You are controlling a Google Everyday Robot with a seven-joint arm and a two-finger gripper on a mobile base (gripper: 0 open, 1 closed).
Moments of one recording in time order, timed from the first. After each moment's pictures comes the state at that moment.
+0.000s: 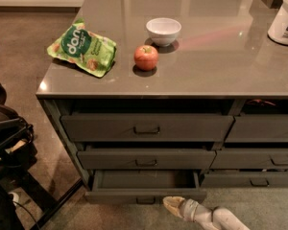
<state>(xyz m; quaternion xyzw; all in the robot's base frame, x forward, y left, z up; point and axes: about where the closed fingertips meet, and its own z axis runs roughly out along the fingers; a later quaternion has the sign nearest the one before) 0.493 -0.133 0.197 -0.33 0.74 0.33 0.49</state>
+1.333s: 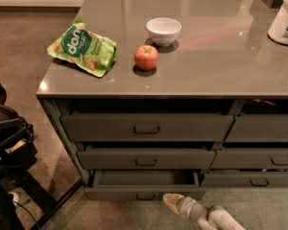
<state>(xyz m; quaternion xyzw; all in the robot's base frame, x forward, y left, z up) 0.517 -0.136 0.167 -0.33 0.75 0.28 0.49</state>
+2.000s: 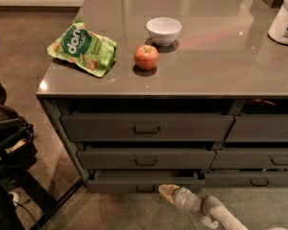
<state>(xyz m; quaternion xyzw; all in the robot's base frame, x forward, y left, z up) 0.562 -0.122 0.176 -0.36 0.73 0.26 0.52</state>
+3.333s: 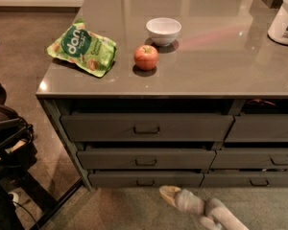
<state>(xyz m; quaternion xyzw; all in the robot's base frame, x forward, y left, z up) 0.557 -0.118 0.185 -0.34 0.72 0.29 0.52</state>
